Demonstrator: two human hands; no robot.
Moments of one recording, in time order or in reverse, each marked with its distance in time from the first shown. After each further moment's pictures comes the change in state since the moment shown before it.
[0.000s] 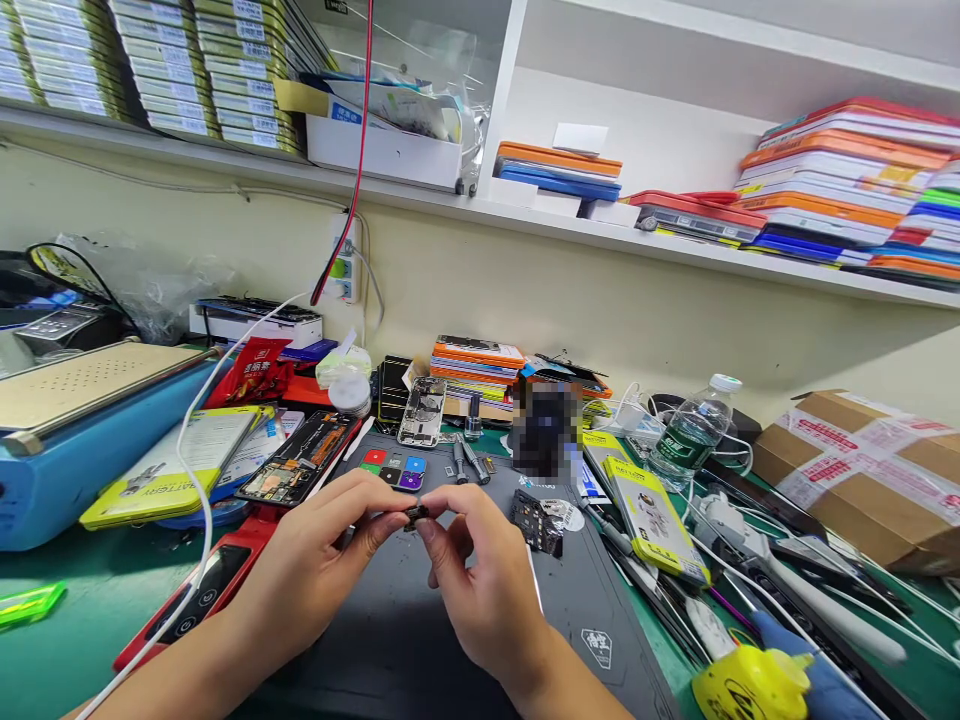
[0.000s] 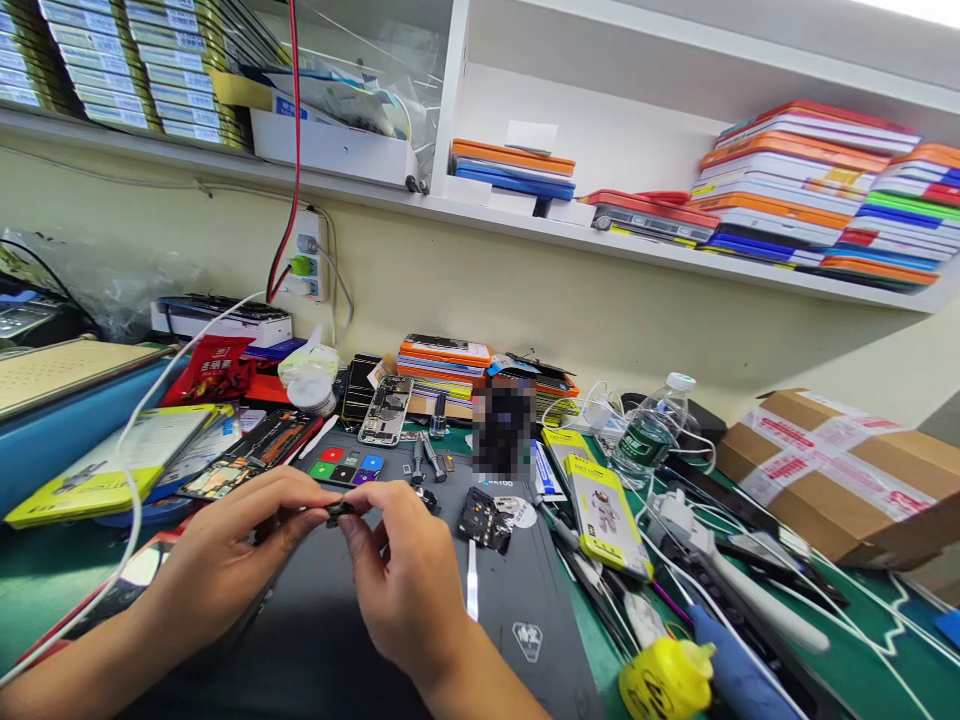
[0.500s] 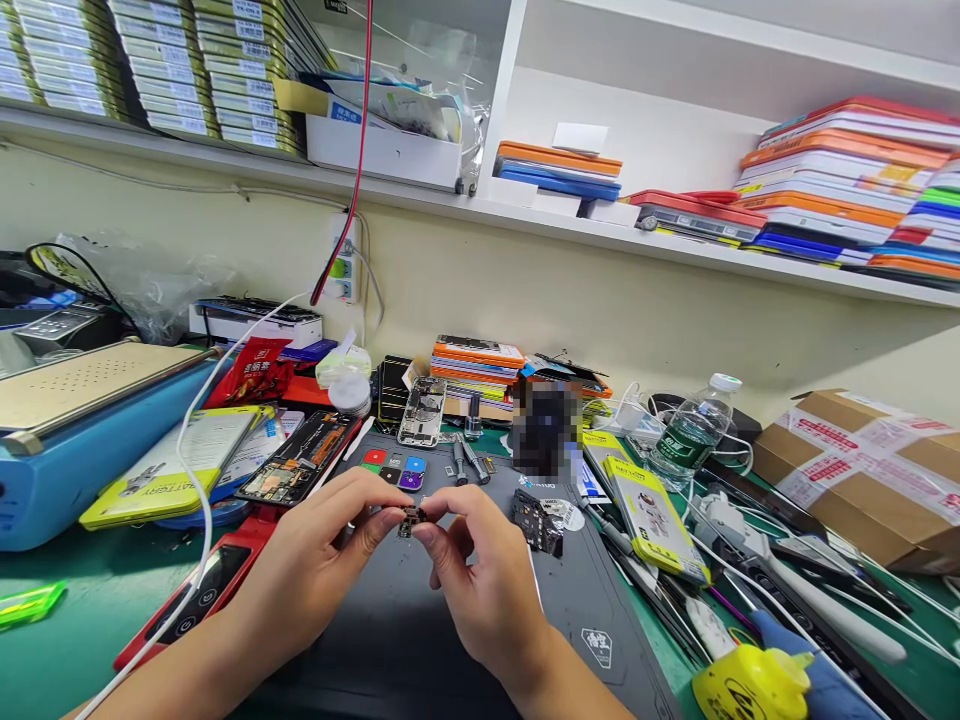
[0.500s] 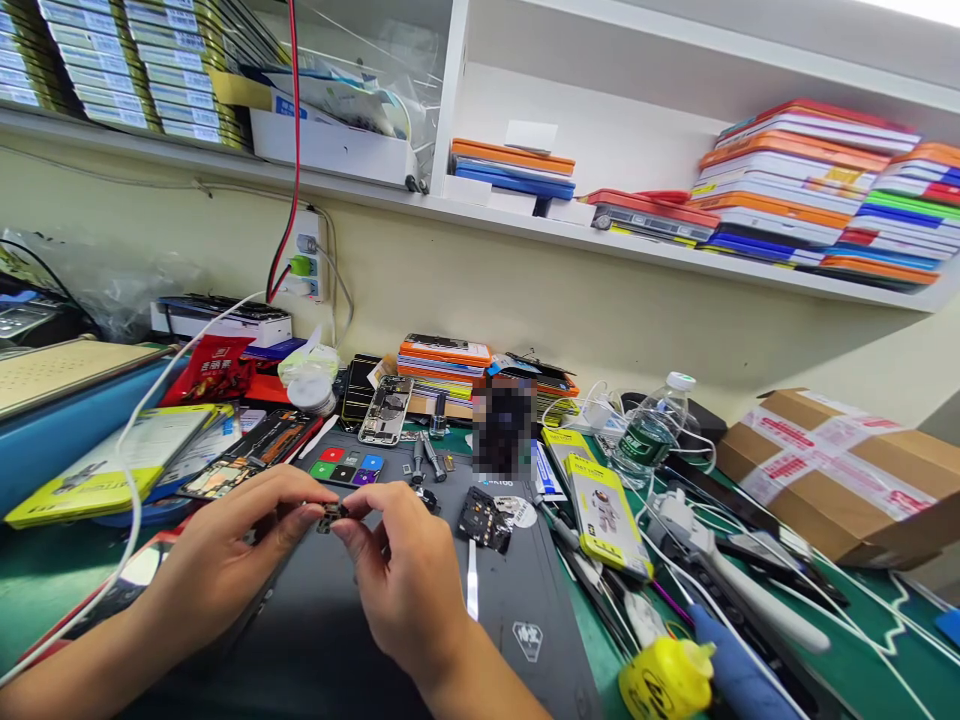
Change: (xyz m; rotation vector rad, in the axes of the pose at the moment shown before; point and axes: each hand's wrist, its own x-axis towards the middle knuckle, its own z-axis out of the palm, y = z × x) left_hand 0.002 0.003 -0.002 0.039 0.004 -0.019; right_hand 0.001 0.001 -0.001 0.010 -0.025 0.037
